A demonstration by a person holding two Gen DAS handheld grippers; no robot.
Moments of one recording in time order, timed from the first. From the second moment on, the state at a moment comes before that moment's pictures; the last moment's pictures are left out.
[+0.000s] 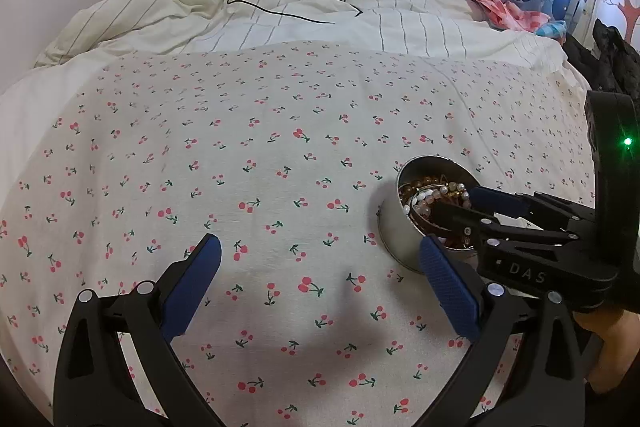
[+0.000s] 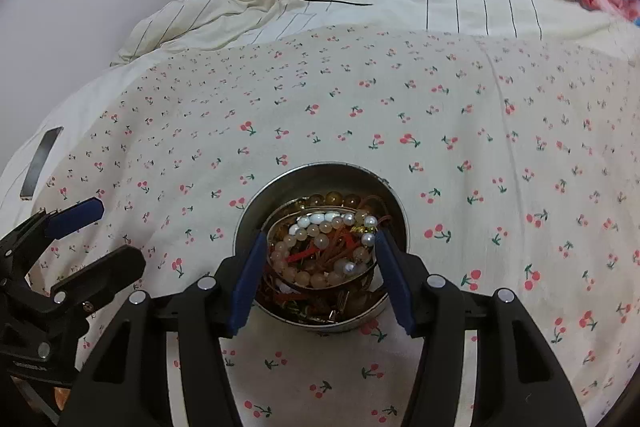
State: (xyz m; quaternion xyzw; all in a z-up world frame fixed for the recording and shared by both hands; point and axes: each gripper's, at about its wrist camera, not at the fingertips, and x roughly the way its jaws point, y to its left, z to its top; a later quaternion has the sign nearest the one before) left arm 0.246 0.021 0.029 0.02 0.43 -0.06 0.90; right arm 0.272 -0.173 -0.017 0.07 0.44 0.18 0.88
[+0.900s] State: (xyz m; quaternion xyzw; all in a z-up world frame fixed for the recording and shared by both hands) left arm 0.219 -0.027 0.013 0.04 0.41 -0.06 0.91; right arm 0.163 -0.209 -0.006 -0.02 0.38 0.05 0.92
